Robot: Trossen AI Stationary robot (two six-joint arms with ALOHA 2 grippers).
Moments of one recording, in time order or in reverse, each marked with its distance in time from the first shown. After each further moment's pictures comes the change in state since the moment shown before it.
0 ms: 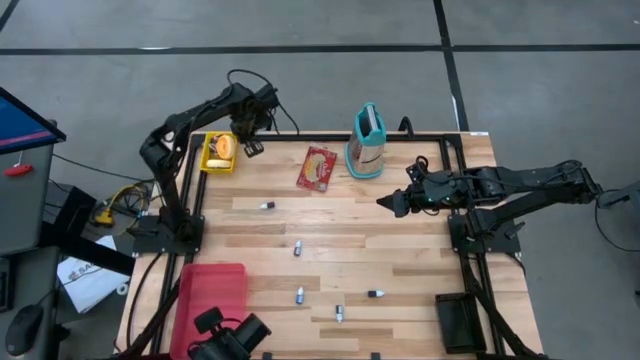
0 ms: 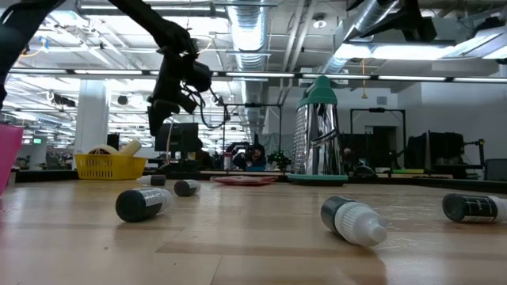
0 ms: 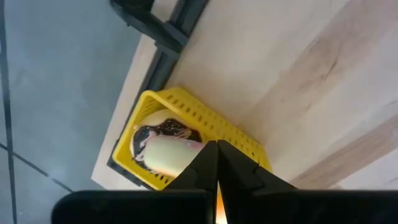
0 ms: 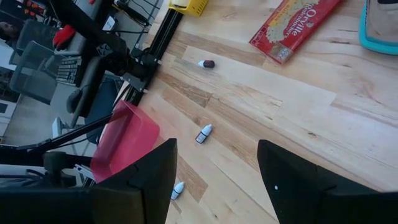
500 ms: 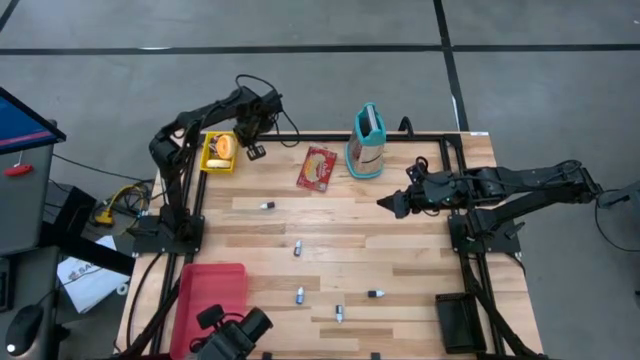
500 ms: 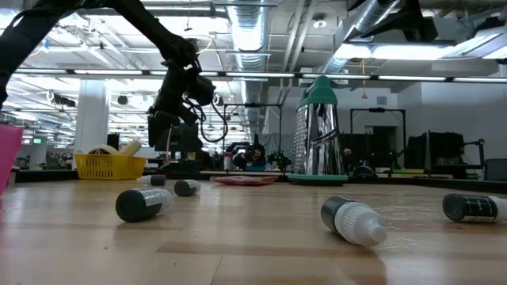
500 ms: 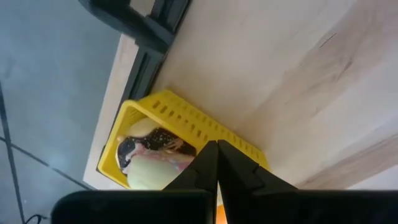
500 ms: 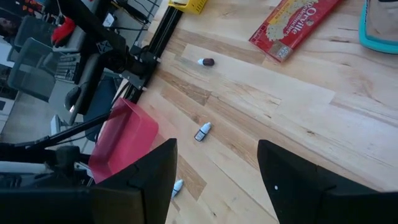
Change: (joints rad) left arm 0.017 0.084 -0.001 0.004 -0.011 -0.005; right arm 0.008 0.000 0.000 -0.008 0.000 -0.003
